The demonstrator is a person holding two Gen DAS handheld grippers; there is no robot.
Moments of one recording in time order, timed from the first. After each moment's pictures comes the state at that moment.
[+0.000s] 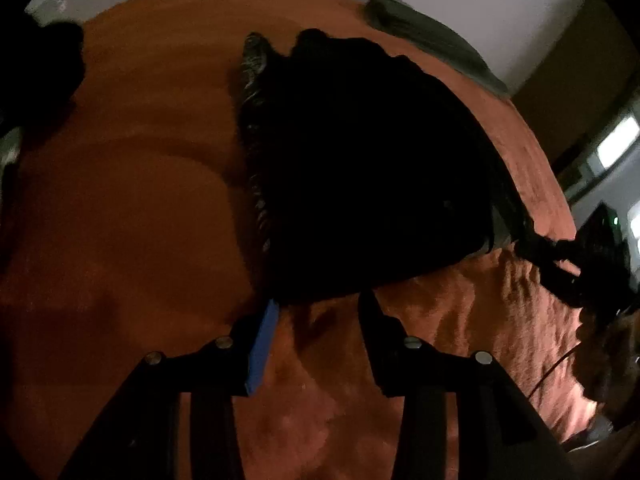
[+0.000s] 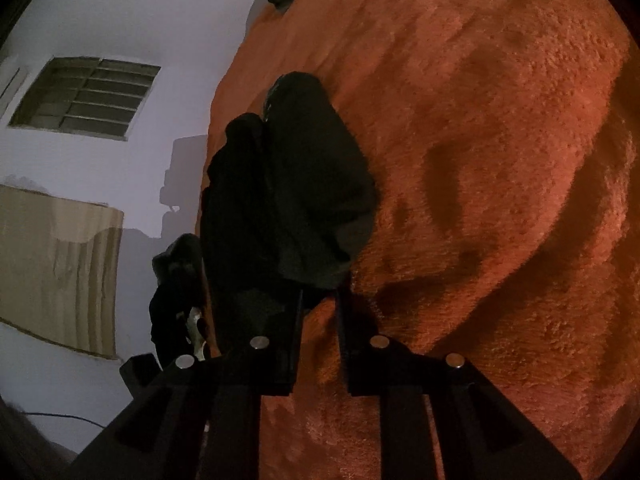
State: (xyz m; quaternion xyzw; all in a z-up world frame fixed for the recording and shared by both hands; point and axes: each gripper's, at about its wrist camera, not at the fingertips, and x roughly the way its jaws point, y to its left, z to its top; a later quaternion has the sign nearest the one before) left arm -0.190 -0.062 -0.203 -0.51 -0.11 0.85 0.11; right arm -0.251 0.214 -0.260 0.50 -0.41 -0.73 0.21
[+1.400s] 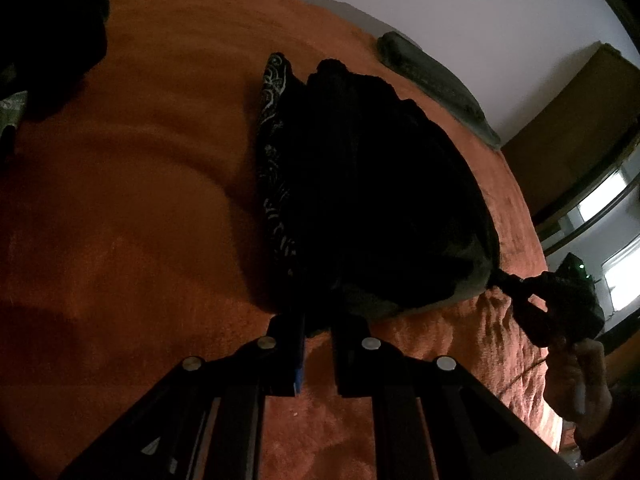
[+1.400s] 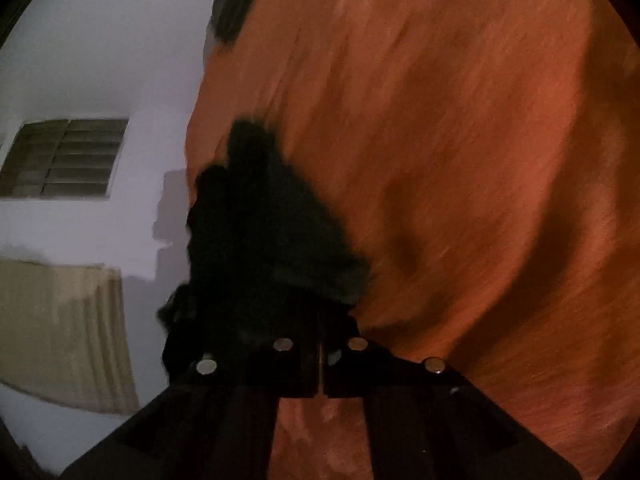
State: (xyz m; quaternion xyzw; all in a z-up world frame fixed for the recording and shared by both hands) left arm -0.194 -0.081 -0.206 -0.47 -0.21 0.85 0.11; right arm -0.264 0.231 -0.268 0.49 -0.48 -0.71 0.15
